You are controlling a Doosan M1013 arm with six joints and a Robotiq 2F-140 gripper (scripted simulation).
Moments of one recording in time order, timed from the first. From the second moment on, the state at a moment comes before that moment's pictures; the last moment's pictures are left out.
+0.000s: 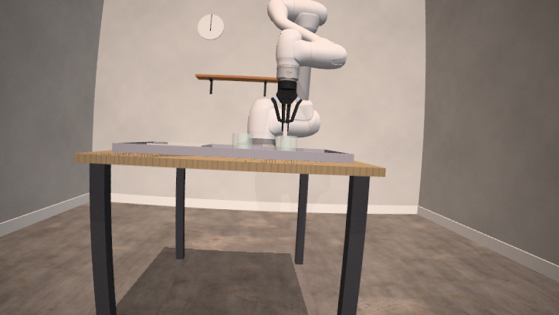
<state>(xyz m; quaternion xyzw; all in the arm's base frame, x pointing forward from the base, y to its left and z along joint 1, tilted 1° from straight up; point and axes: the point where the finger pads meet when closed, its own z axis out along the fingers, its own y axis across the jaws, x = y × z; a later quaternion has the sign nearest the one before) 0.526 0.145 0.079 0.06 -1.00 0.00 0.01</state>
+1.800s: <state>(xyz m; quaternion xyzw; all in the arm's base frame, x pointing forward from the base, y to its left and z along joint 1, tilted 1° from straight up) 0.519 0.144 0.080 0.06 -1.00 0.00 0.01</state>
